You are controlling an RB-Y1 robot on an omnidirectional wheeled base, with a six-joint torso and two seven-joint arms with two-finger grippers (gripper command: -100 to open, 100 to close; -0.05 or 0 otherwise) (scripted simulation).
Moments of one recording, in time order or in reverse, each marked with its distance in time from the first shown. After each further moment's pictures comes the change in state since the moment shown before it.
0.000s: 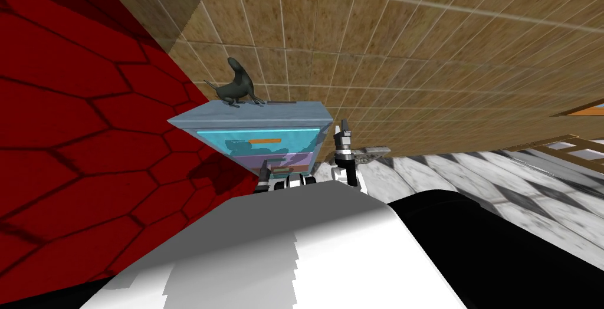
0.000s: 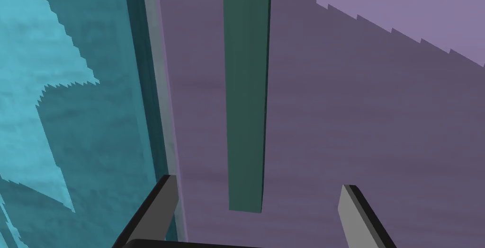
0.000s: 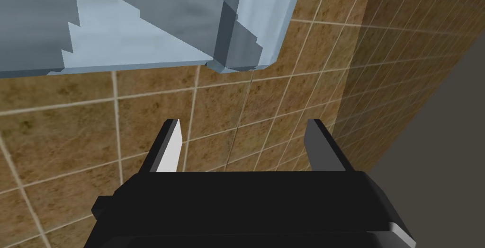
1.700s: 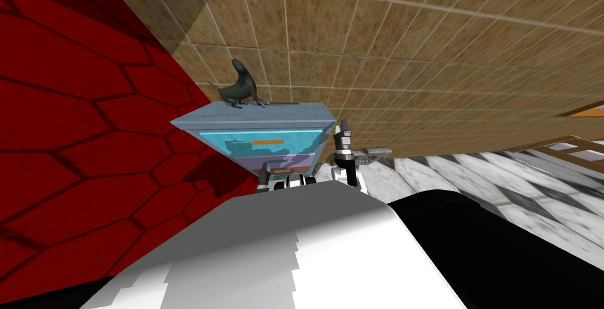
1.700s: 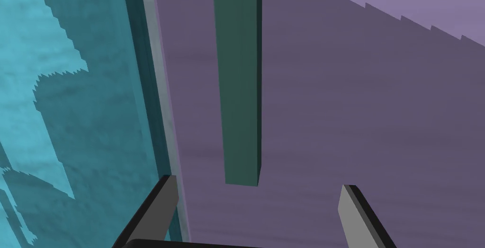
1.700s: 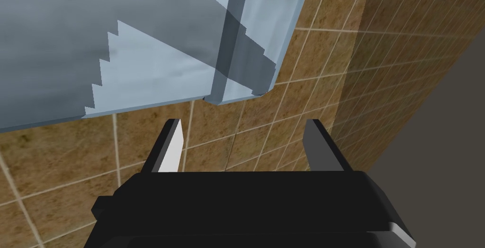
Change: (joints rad) left arm 0.004 0.002 0.004 0.069 -0.006 -0.093 -0.018; right arm 0.000 0.000 0.000 0.000 0.000 0.000 0.000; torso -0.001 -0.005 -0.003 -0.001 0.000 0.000
